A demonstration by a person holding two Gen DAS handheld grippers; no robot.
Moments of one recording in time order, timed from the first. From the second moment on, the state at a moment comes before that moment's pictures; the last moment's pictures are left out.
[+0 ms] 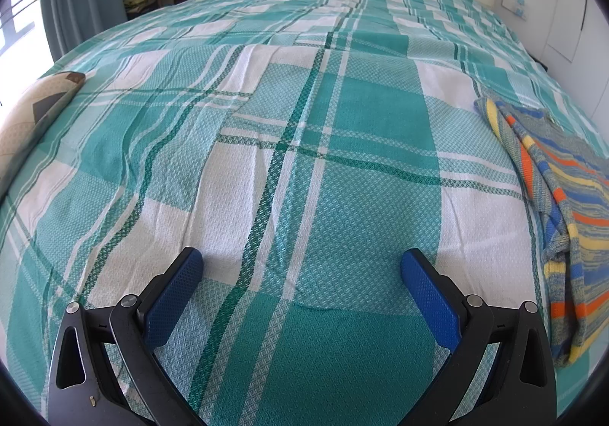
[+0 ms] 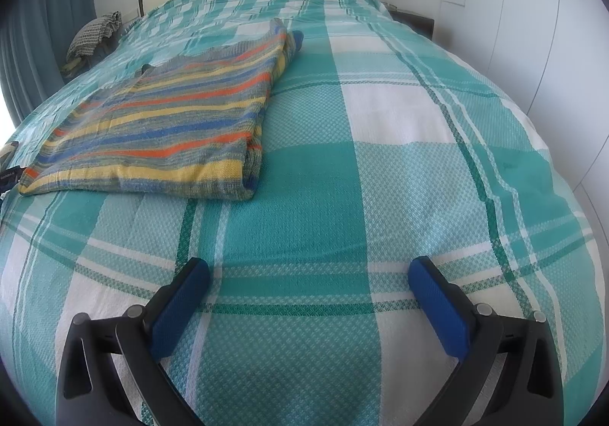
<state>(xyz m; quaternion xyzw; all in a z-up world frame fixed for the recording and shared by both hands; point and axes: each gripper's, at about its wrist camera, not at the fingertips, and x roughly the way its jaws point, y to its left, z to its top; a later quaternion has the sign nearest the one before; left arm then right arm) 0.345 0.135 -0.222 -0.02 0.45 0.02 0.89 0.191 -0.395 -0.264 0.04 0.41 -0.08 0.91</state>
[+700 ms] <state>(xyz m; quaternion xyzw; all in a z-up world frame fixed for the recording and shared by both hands) 0.345 0.136 -0.221 -0.02 0.44 0.02 0.90 0.192 -0.396 -0.264 0.05 0.41 -0.08 0.91</state>
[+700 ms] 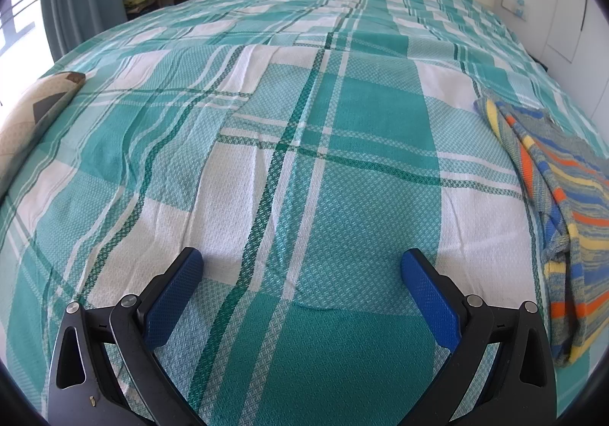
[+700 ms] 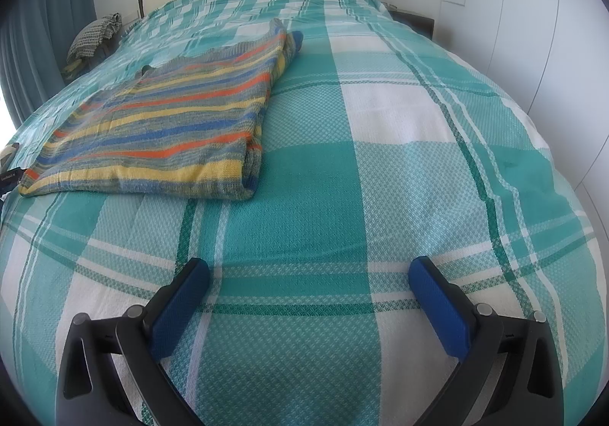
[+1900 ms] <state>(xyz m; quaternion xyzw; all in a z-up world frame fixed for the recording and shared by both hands) 0.250 -0.314 -0.183 0.19 0.38 -0.36 0.83 0.409 -0.499 -0.206 0.30 0.47 0.11 0.82</state>
